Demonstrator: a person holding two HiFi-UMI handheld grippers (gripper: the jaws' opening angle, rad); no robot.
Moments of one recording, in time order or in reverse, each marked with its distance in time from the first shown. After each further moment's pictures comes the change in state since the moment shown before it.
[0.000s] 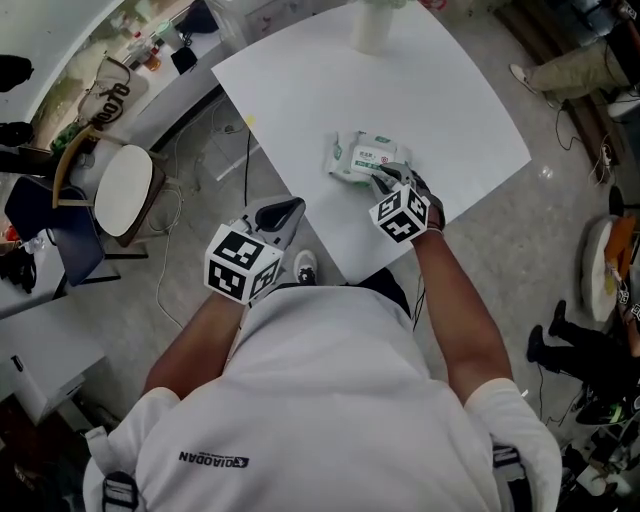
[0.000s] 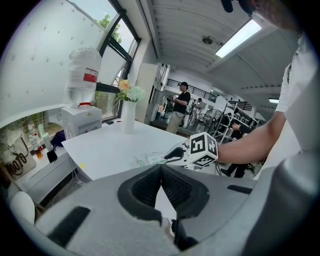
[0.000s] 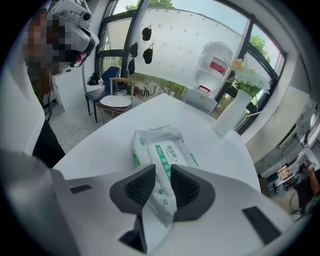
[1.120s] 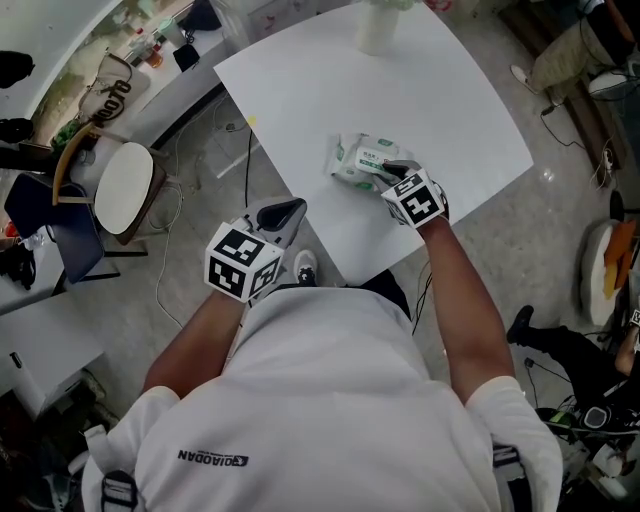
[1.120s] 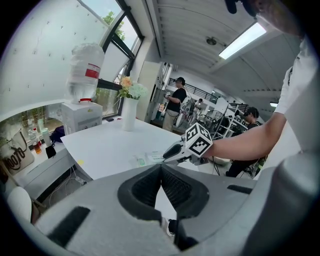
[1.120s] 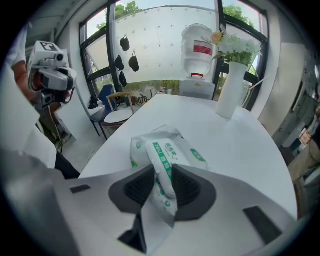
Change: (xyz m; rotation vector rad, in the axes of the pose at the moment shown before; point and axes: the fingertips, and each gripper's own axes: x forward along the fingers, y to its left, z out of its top) left arm 0.005 0.007 -0.005 -0.036 0.012 -0.011; right arm 0.014 -0.008 -0.006 0.267 -0.003 0.196
